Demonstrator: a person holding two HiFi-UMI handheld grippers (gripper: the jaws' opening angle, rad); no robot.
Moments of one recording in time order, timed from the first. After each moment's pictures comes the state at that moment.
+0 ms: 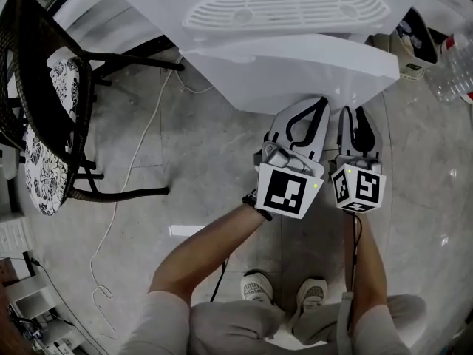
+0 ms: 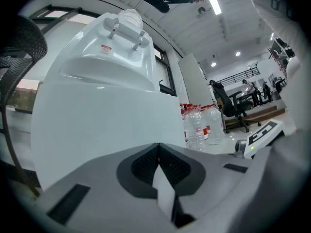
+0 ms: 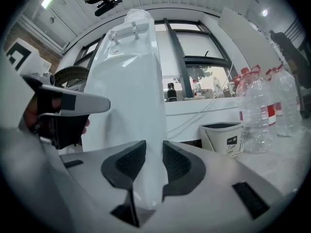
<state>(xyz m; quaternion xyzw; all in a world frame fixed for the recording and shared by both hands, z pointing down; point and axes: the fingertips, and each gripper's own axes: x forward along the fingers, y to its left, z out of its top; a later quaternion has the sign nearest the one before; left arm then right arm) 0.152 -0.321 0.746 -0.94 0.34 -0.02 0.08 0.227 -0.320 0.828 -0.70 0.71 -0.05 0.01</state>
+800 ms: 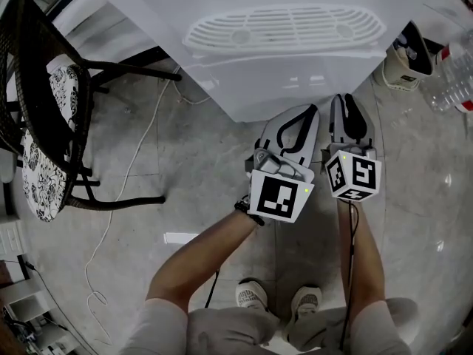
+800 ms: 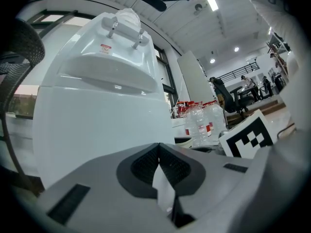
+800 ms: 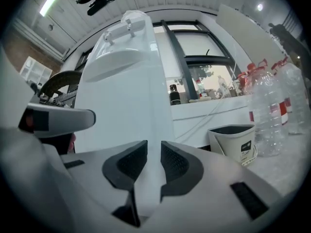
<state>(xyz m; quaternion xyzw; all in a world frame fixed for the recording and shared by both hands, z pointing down) 0.146 -0.336 0.745 -0.93 0.36 -0.03 0.09 0.225 -0.369 0.802 -0.69 0.72 -0.05 0.04</state>
